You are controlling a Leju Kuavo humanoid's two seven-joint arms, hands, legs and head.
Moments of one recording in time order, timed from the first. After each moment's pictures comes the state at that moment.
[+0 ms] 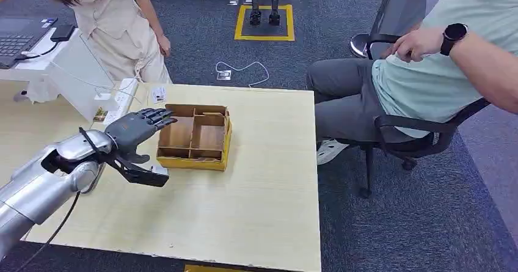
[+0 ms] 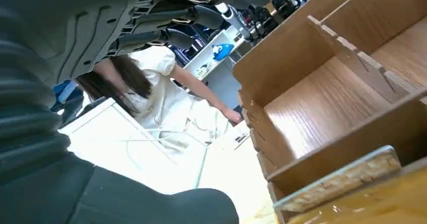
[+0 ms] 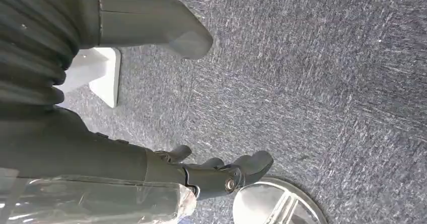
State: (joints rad) left arm -0.69 0.68 -0.82 -1.31 -0.98 -0.26 -0.17; right arm -0.07 -0.01 -0.94 -0.20 1.39 -0.19 -0.15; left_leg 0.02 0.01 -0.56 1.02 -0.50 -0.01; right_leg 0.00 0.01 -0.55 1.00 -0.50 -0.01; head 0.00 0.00
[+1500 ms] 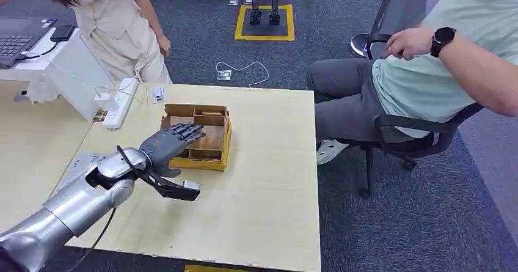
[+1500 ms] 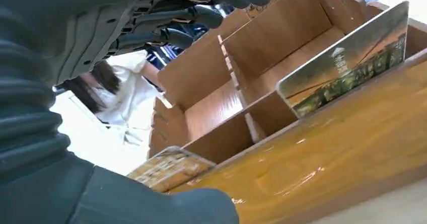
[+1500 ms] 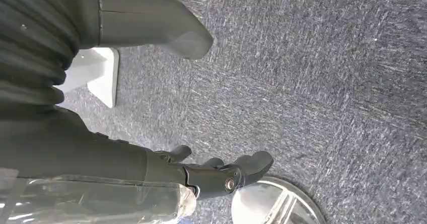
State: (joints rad) left arm -0.63 0.50 -0.88 -1.22 -1.01 -0.14 -0.12; right arm -0.08 -0.01 -0.95 -0.20 1.41 -0.19 -0.15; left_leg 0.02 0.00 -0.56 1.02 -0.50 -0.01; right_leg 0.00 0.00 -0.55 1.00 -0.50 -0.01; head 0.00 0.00
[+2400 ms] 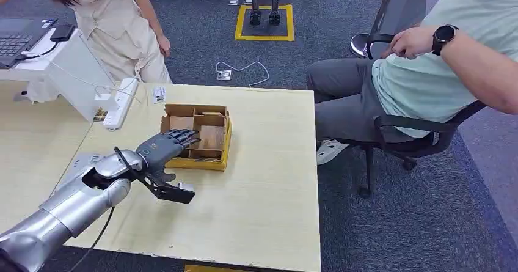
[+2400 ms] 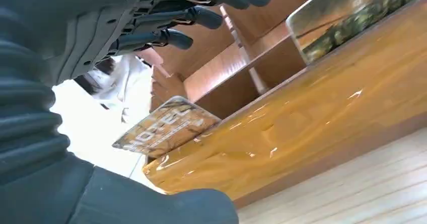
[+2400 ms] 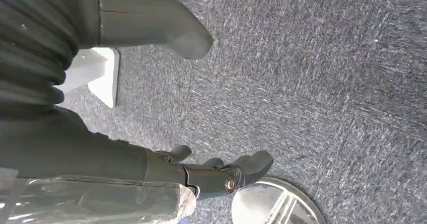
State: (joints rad) left arm -0.62 0.52 -0.85 -1.18 -0.98 -0.20 -0.17; right arm -0.08 -0.01 -0.96 -0.20 1.42 -0.18 -0.15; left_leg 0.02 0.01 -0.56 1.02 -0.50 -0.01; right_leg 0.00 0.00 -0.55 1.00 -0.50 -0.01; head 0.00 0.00
